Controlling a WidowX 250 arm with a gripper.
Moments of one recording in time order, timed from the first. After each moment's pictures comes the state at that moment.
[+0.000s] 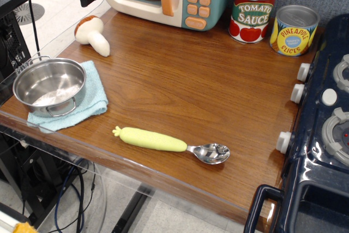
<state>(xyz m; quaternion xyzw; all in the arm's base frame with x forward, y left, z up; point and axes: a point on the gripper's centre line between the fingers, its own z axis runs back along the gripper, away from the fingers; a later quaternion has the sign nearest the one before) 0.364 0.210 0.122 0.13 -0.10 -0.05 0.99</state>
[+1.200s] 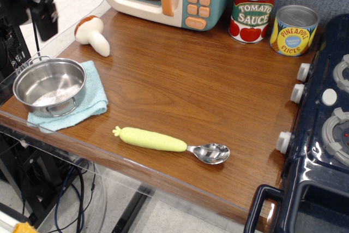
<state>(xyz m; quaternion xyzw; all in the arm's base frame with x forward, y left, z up) 0.272 0.214 0.104 0.07 -0.05 -0.02 1.00</state>
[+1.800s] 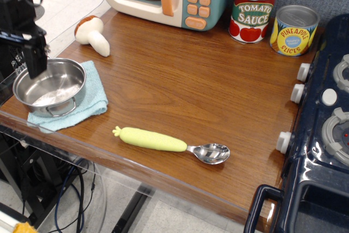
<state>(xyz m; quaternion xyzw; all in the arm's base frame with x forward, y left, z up) 0.236 0.212 0.069 0.04 0.03 0.08 1.00</state>
